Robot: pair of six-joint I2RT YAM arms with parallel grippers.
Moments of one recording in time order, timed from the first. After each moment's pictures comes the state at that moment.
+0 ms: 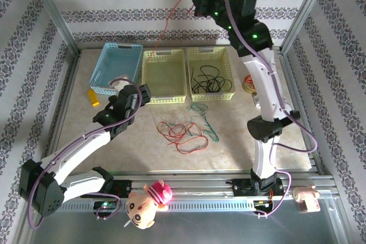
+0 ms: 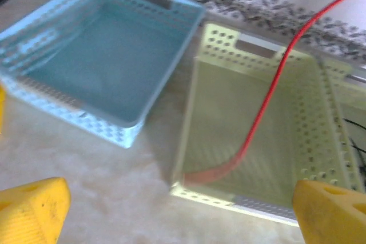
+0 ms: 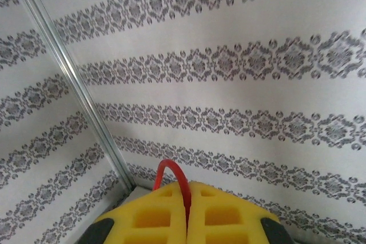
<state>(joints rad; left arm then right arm) -0.53 1.10 0.83 -0.33 -0.60 -0.66 0.44 2.00 2.65 -0.68 -0.14 0.28</state>
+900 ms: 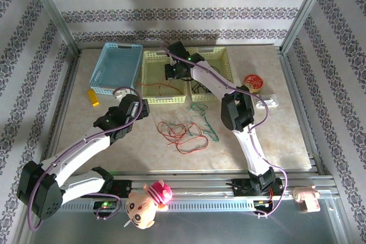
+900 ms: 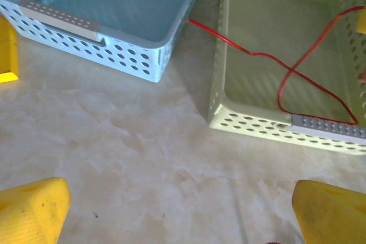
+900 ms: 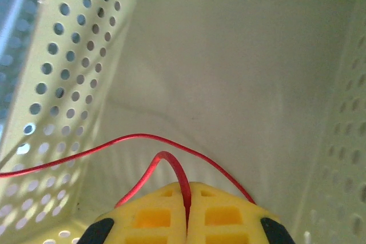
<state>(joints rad) -0.53 1.09 0.74 -0.43 -0.49 -0.61 0.57 2.40 2.24 -0.77 -0.11 0.40</state>
